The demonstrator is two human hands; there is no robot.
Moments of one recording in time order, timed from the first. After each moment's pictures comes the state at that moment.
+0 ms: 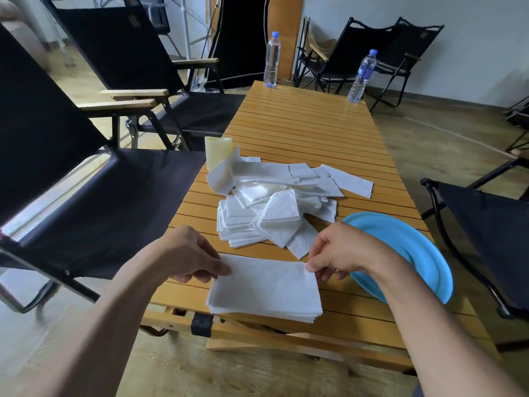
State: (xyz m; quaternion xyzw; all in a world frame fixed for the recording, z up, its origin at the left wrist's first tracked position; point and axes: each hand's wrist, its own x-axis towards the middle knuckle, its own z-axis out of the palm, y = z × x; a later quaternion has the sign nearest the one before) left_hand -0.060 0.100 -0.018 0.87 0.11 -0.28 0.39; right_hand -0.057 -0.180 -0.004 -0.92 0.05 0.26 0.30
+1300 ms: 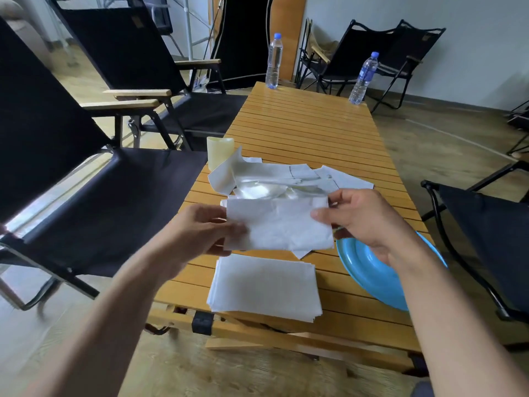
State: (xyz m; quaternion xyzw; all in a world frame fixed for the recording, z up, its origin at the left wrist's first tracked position) left_hand -0.067 0.089 -0.003 0.75 0.00 -0.15 0.64; right_hand -0.057 -0.181 0.035 -0.81 0.07 0.07 0.58
